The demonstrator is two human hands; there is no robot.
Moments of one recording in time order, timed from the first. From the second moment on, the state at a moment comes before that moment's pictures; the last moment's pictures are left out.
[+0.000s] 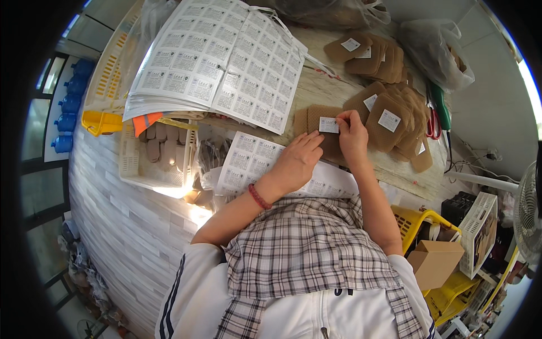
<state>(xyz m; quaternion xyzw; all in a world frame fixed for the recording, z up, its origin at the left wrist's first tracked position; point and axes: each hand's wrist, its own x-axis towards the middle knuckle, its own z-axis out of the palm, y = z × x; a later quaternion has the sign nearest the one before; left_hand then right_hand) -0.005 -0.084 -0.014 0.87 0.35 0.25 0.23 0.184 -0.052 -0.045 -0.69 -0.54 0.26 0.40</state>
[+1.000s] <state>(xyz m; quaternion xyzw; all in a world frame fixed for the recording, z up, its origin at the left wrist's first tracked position) 0.001 -0.088 -0.012 0.89 0.37 0.20 0.20 0.175 -0.056 -0.038 -0.68 -0.61 0.16 0.38</state>
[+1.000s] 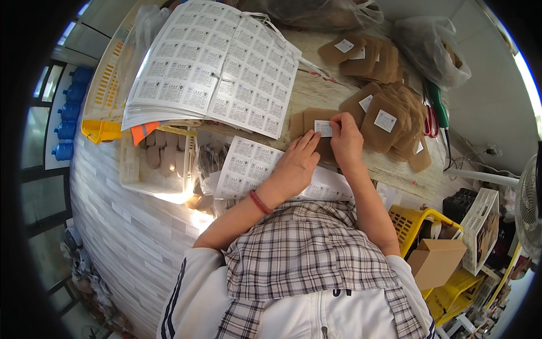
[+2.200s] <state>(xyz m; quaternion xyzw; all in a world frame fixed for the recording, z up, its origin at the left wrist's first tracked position) 0.001 -0.095 -0.031 0.87 0.39 0.22 0.20 0.179 -0.072 0.005 -0.62 -0.60 -0.10 0.50</state>
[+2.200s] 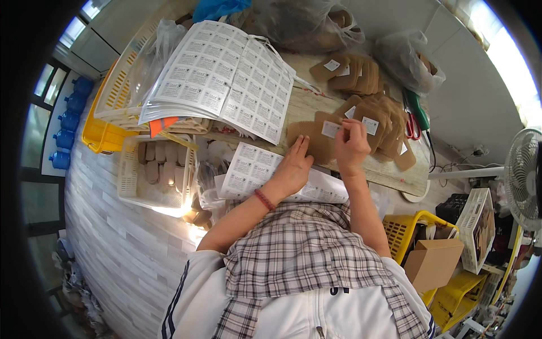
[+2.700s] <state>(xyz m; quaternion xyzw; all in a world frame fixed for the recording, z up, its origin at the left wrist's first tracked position) -0.006 -0.104 0.000 0.87 0.36 0.25 0.24 0.187 -0.108 0.008 -0.64 -0.70 0.05 0.33</state>
